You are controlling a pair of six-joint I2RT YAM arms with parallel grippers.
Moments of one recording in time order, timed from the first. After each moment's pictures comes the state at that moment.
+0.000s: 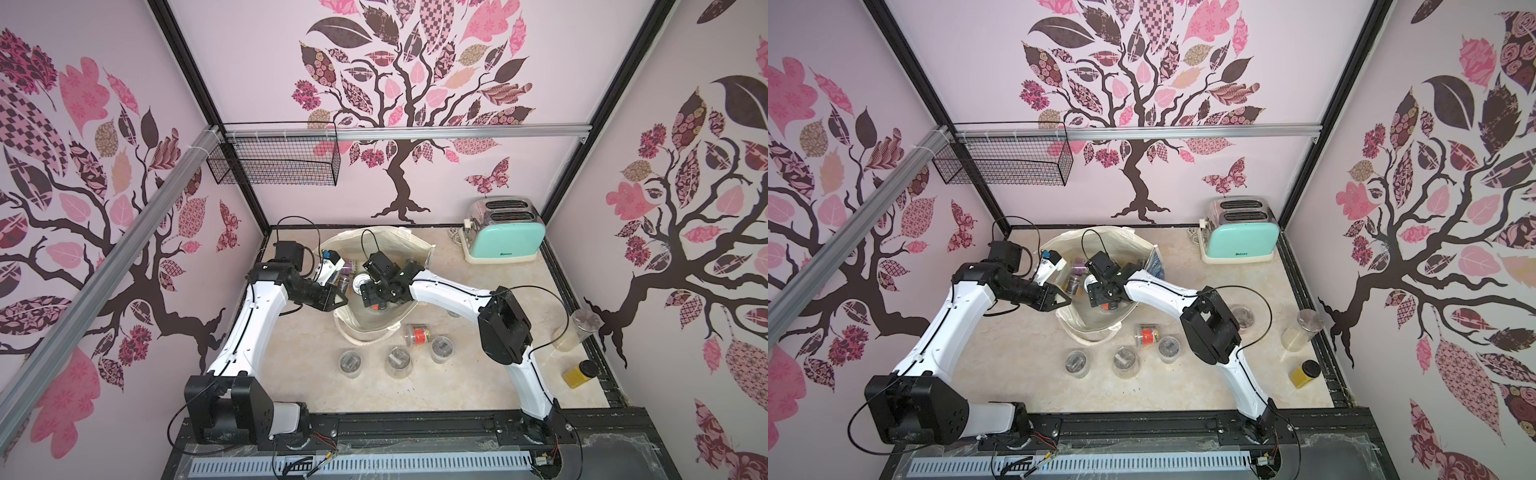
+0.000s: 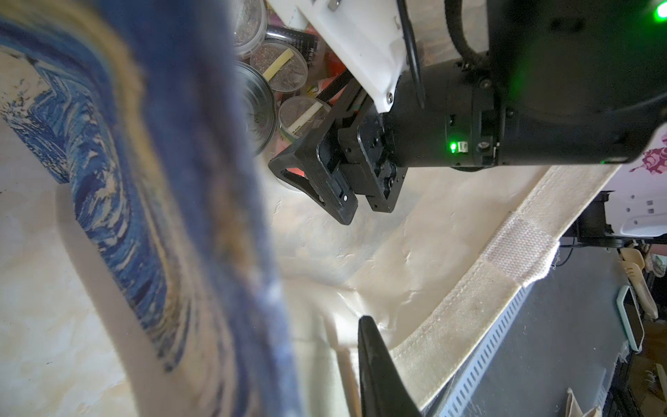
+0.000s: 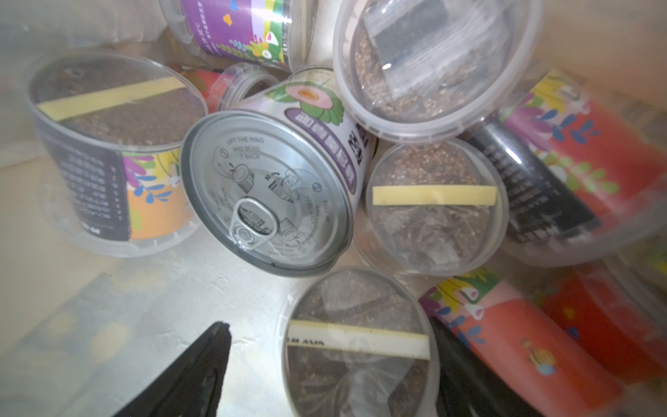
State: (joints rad) left arm -0.04 1.36 1.27 -1.14 0.64 0.37; right arm 0.87 2.19 1.86 -0.65 0.09 0.52
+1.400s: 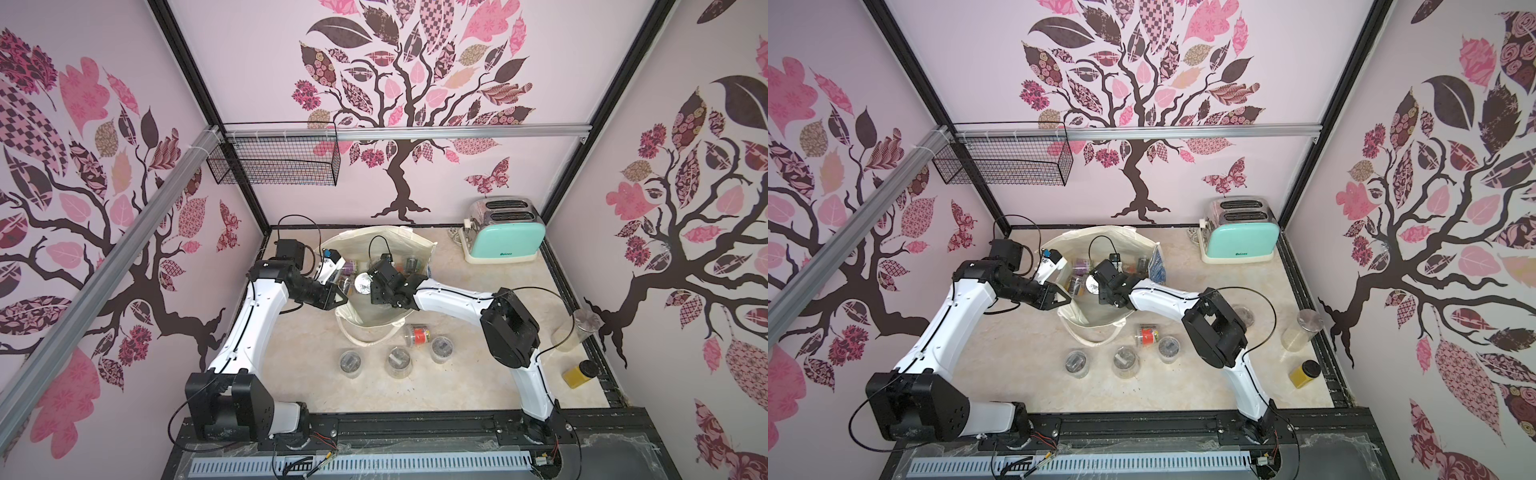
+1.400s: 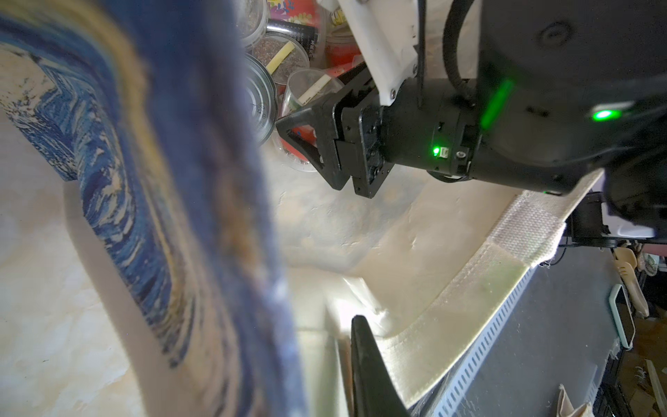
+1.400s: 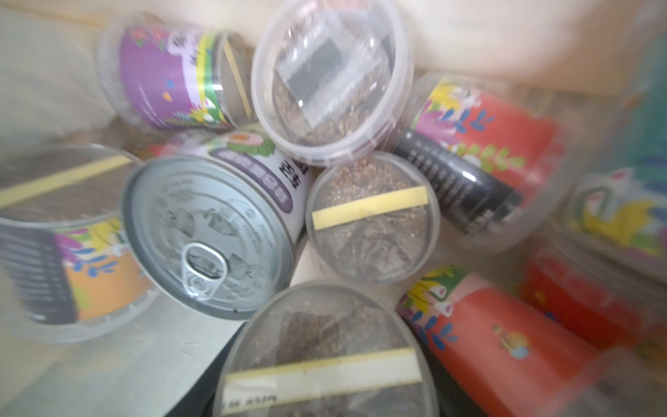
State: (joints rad) left arm -0.04 1.38 1.30 -1.16 0.63 0.36; right arm 0.87 2.11 1.66 -0.41 0.26 0.66
